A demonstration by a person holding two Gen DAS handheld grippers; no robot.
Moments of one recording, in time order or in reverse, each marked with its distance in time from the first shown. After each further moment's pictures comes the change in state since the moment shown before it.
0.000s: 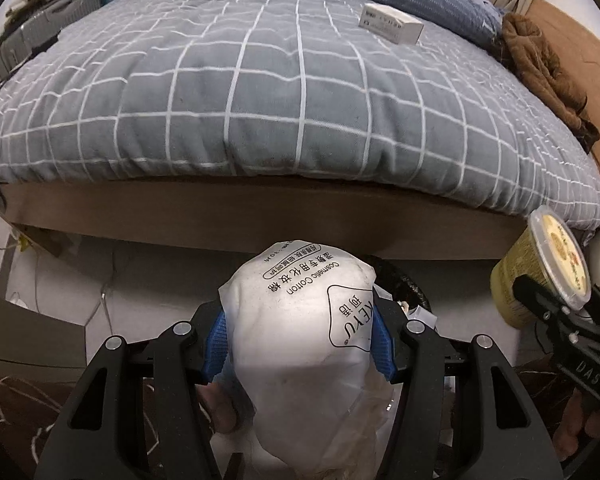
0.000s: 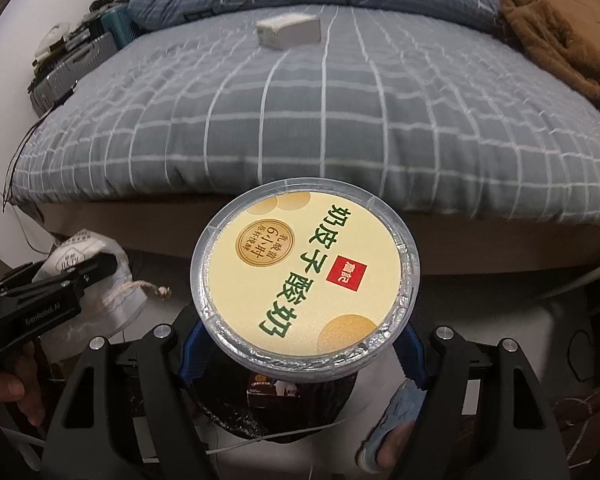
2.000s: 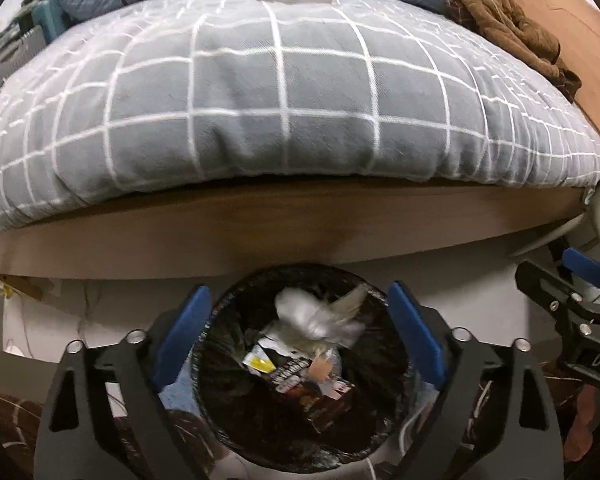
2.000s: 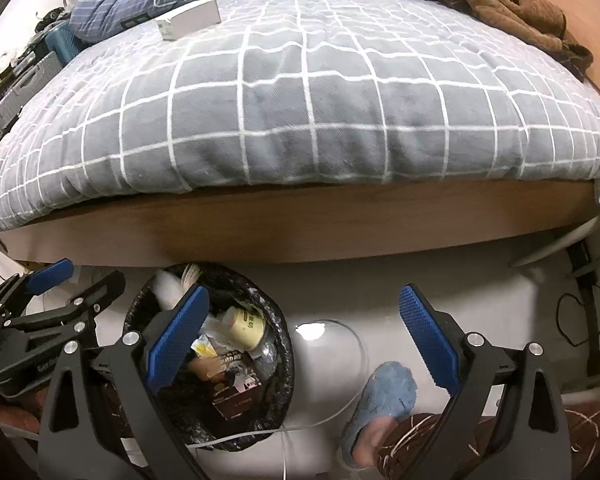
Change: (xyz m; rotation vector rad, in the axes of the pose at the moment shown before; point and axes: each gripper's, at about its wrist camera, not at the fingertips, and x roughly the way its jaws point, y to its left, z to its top) left arm 0.051 -0.093 -0.006 0.157 -0.021 -0.007; right arm 0.015 -0.082 -0.007 0.120 0.001 -0.111
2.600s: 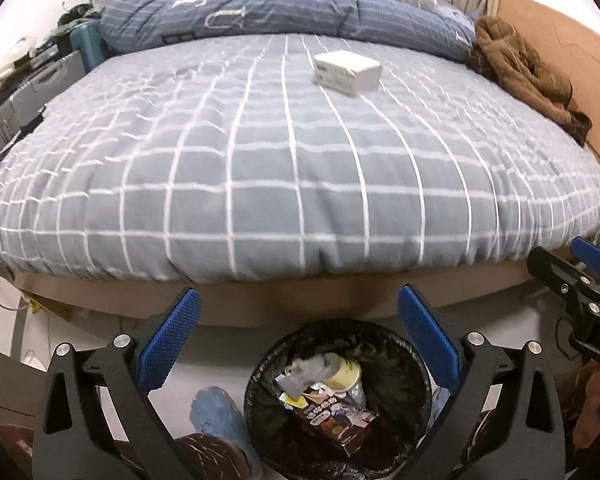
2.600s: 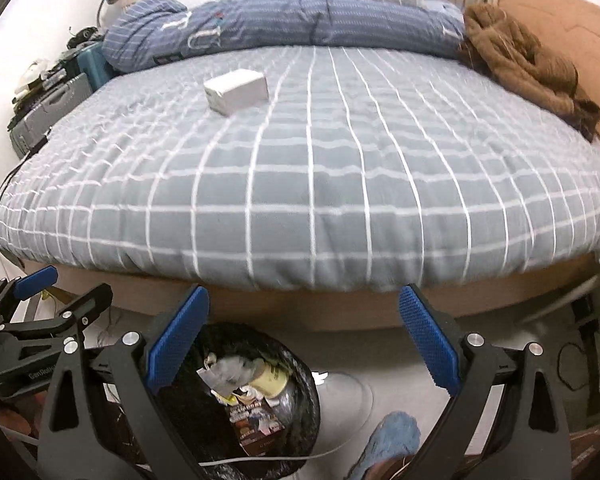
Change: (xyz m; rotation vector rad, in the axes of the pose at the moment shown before) left arm -0.062 0.043 0.044 -0.048 -0.152 0.069; right arm -0.050 0.043 0.054 -0.066 -0.179 0.041
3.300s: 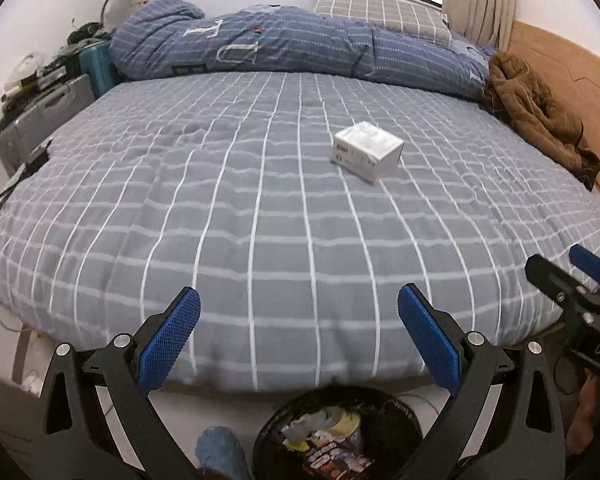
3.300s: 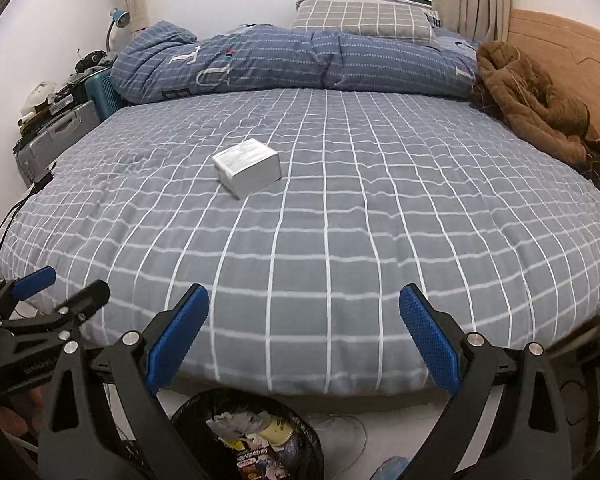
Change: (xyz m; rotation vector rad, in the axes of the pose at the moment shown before) left arm 0.001 0.009 0.090 -0.019 -0.087 0.009; right arm 0.016 0.004 0.087 -0.021 -0.088 0.014
